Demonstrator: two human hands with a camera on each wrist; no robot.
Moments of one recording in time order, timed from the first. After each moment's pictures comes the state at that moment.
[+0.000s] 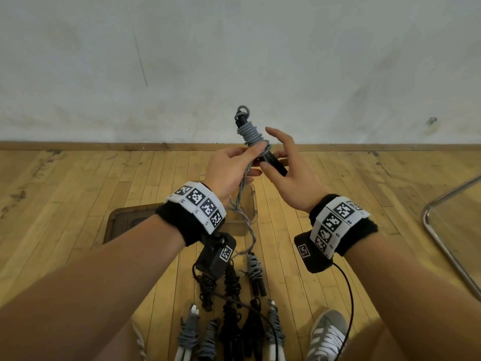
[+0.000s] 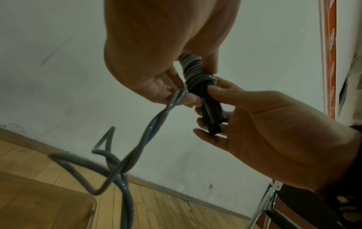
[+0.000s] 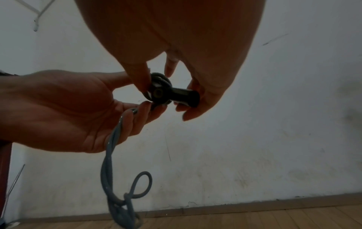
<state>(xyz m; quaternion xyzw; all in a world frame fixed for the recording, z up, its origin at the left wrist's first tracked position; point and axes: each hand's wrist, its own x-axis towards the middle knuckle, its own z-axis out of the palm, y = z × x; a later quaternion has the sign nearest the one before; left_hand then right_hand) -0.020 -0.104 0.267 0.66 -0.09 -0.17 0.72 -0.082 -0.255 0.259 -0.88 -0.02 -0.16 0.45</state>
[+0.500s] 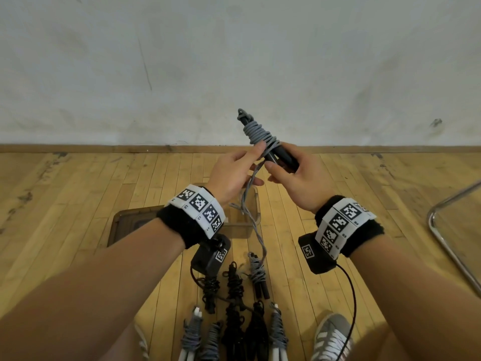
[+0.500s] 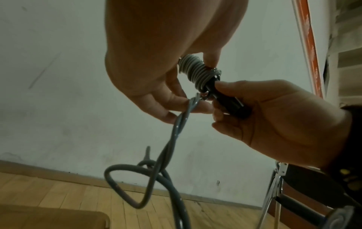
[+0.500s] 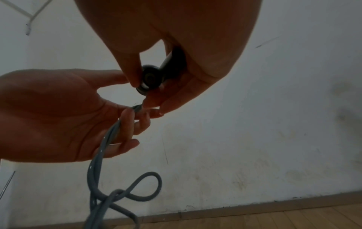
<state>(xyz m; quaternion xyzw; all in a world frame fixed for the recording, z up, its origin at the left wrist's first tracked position) -0.021 -0.099 0.270 0.69 -0.15 -0.17 0.69 -0.085 -0.252 0.269 -0.84 0.01 -0.17 0.51</state>
